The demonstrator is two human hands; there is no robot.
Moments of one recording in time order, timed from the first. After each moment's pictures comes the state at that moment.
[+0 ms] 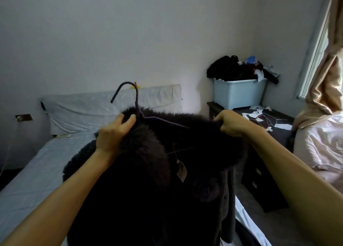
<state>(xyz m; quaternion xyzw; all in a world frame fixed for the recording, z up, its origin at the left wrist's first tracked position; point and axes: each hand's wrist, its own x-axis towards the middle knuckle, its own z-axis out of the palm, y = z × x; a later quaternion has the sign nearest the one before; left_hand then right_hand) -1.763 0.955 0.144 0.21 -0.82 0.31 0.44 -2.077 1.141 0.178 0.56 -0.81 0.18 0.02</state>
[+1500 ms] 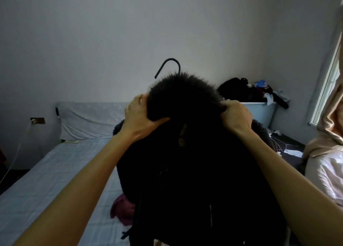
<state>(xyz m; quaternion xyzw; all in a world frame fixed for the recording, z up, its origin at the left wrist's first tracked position) -1.797 0.963 0.227 0.29 -0.83 -0.07 0.47 -2.022 1.124 0.249 0.44 -0.78 0.40 0.19</state>
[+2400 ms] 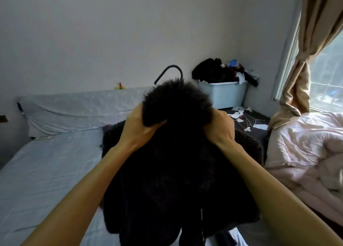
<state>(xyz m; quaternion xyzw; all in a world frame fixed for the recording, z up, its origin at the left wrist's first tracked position) -1.881 1.055 0.190 0.17 -0.83 -0.22 0.48 -2.045 1.217 0.202 0.42 -0.81 0.36 0.21</state>
